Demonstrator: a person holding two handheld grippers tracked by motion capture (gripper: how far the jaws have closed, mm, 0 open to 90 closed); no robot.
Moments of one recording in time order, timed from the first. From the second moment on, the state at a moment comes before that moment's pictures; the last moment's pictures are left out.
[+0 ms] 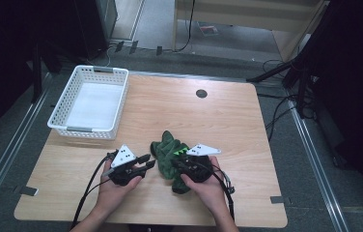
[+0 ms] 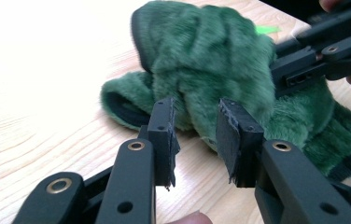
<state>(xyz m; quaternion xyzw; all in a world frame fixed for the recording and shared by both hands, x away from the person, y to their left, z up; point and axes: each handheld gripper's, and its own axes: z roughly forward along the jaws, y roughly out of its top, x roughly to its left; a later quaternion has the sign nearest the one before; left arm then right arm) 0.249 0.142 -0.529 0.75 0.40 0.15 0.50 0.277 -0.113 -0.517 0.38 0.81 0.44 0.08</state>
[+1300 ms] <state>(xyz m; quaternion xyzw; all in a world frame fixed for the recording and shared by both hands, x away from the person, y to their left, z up) 0.271 0.144 -0.542 0.76 0.42 0.15 0.48 0.263 -0.090 -0.521 0.28 0.85 0.40 0.19</state>
